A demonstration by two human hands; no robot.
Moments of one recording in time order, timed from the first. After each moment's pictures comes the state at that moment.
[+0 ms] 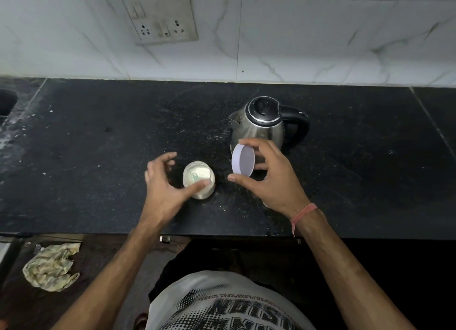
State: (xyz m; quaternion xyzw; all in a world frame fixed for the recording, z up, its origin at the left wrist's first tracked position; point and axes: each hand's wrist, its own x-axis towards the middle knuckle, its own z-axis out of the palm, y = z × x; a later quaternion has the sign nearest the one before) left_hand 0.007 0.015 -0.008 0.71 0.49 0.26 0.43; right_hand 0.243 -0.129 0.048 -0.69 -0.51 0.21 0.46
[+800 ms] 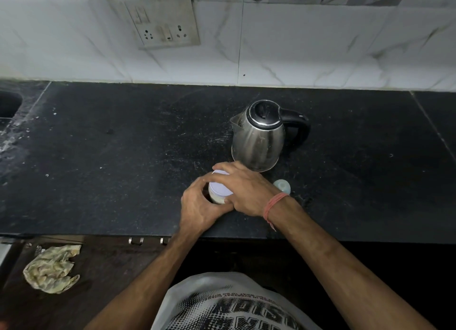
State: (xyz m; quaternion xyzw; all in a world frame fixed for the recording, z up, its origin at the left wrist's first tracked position) left_hand 0.055 -0.031 -0.057 0.75 0.44 0.27 0.42; right_hand 0.218 -0.091 0.036 -0.68 -0.71 0.19 0.07
